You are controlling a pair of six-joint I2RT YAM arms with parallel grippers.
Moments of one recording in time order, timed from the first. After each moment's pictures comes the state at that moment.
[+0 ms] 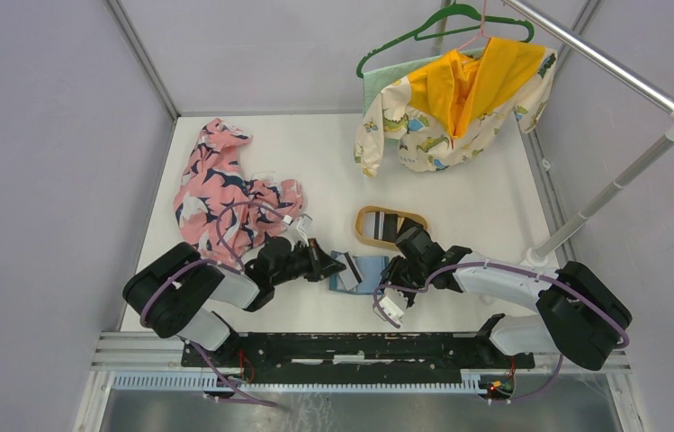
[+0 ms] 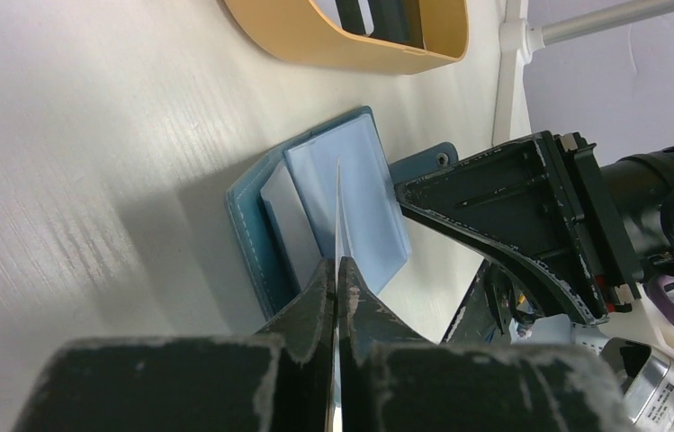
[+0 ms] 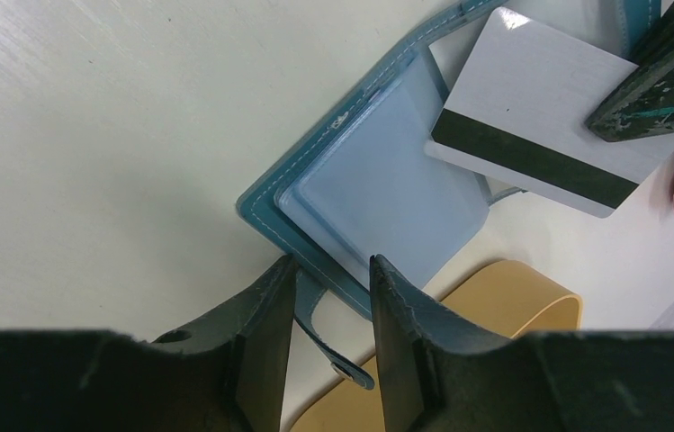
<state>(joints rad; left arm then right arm) -0.69 1.50 0.21 0.93 0.32 -0.85 0.78 1.31 0.53 -0.32 -0.39 -1.71</state>
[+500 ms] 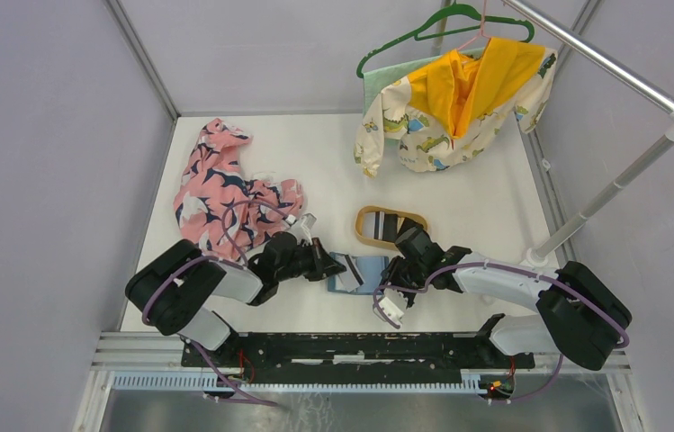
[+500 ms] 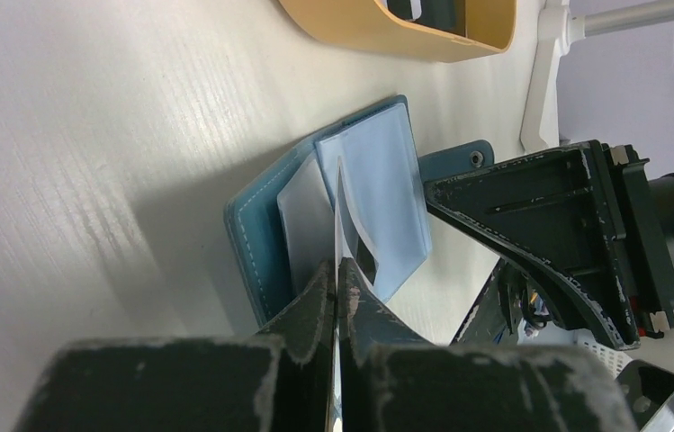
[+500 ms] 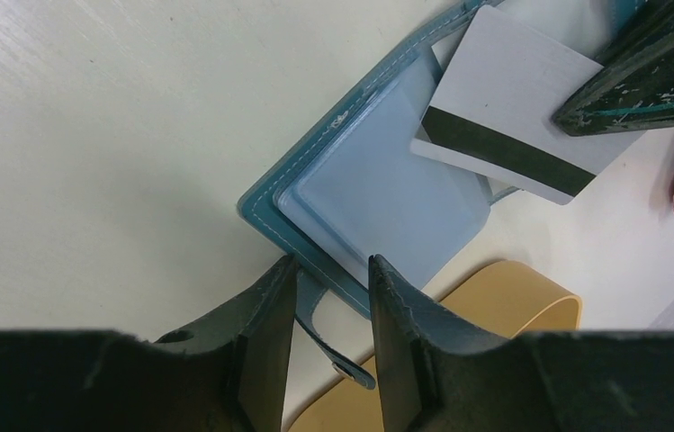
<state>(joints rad) -0.69 1.53 0.26 0.81 0.33 -0.85 0.78 1.31 0.53 -0.32 -0.38 -1.71</state>
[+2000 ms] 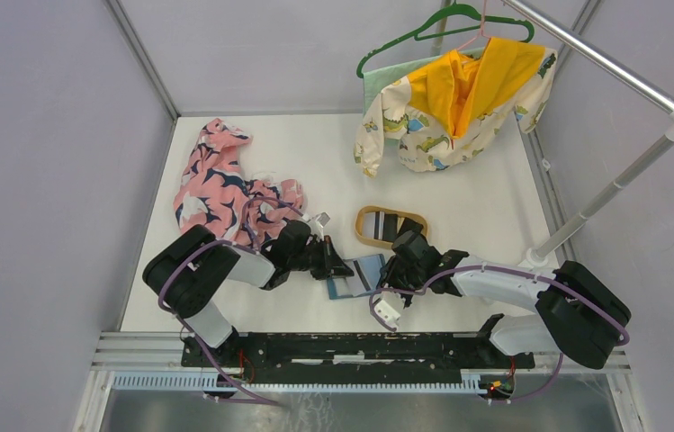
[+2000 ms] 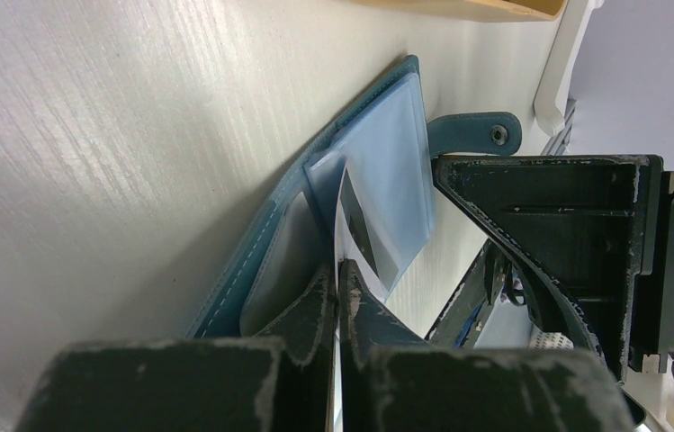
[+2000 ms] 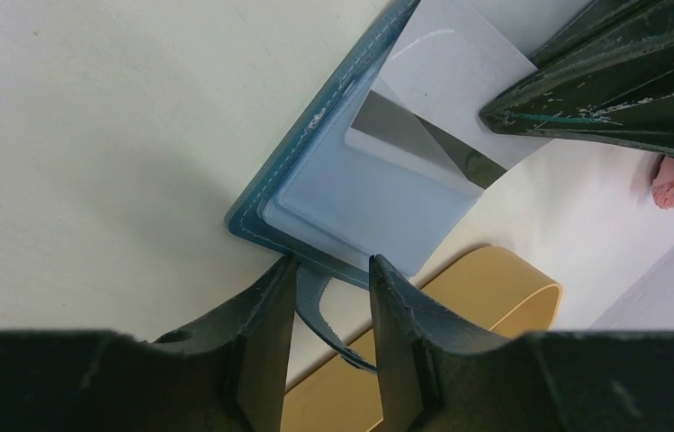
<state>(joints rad) -0.68 1.65 0.43 0.58 0.47 -0.88 0.83 1.31 0.52 -0.25 -0.29 -1.71</state>
